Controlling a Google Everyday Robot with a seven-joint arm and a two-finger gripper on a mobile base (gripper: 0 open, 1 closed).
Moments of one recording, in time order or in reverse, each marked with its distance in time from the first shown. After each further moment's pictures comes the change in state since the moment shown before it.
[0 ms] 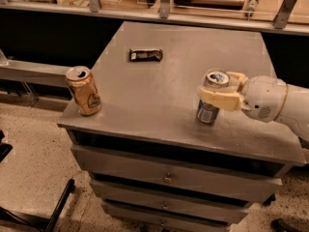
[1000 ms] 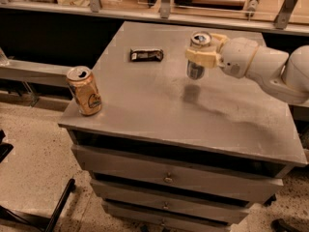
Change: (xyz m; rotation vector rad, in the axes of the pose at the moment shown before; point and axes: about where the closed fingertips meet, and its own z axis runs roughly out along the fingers) arm -0.031 -0.111 0.071 0.128 -0.047 -0.167
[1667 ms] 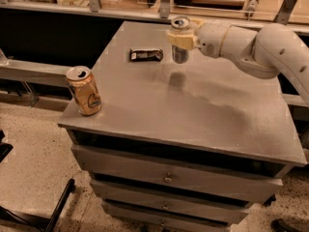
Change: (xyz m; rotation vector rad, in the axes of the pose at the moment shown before) arm 0.003 -0.038 0.077 0.016 0.047 -0.028
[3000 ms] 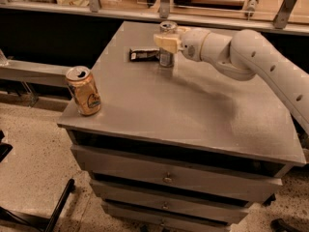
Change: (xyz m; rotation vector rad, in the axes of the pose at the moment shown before) arm 0.041 -0.003 0.053 0.037 0.055 0.196
